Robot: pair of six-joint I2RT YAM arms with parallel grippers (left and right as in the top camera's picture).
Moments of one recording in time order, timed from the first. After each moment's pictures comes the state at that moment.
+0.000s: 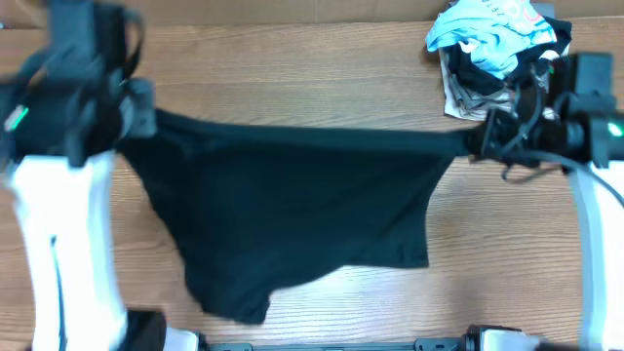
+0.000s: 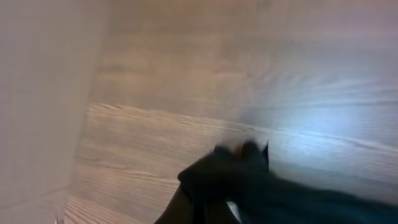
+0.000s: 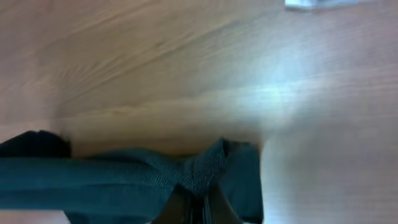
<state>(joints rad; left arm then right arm) -0.08 1.66 2.23 -1.61 -0.40 -0.07 -0.07 1.47 1.58 -1.24 -0.36 0.19</state>
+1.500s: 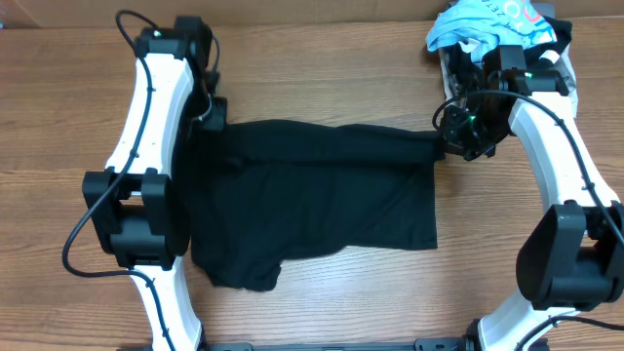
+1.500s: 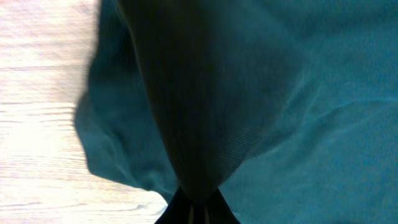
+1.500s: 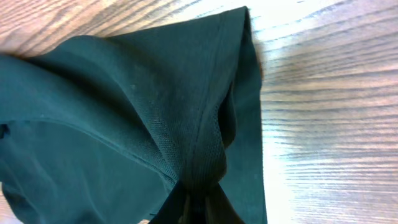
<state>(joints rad) -0.06 2.15 1.97 -1.45 -0.07 -0.03 -0.03 1.86 1.56 -1.16 -0.31 0.21</state>
